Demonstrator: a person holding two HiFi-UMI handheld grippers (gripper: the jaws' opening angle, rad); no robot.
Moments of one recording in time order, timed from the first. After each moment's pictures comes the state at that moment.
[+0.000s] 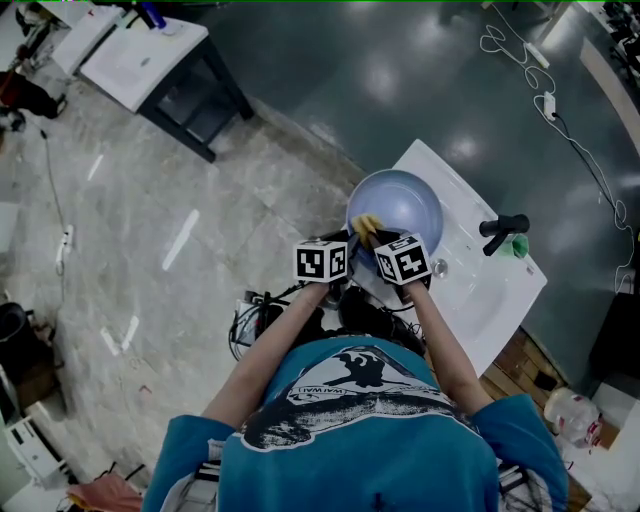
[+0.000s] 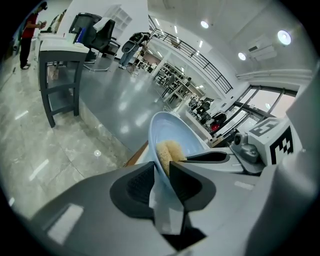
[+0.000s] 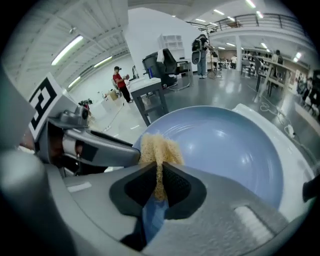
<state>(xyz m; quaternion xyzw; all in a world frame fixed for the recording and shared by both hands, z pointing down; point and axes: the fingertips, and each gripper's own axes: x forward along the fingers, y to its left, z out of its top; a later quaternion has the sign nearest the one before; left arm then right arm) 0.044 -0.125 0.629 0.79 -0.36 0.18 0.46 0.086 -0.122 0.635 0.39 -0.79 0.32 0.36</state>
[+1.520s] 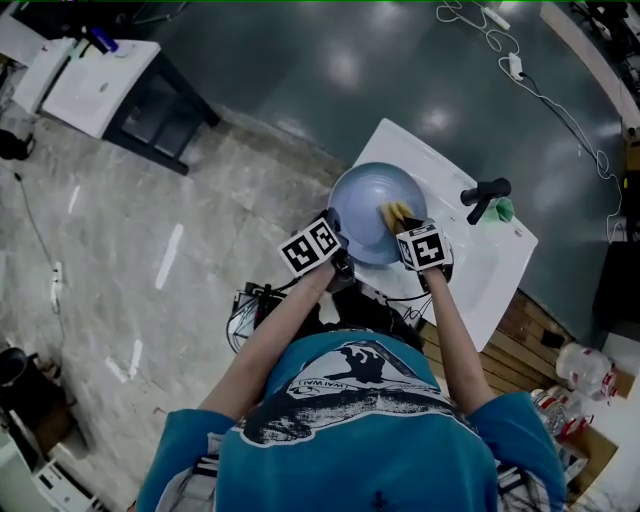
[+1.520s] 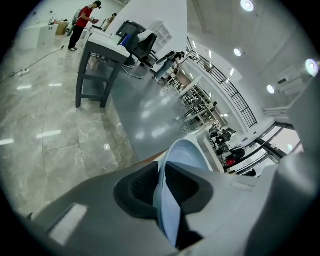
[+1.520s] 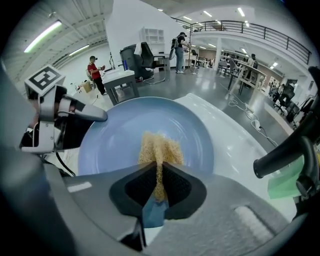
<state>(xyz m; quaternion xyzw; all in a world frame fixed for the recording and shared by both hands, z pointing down) 0.031 -0.157 0.628 0.69 -0.49 0.07 0.53 0.202 -0.100 0.639 0.50 -0.69 0.31 0.41</state>
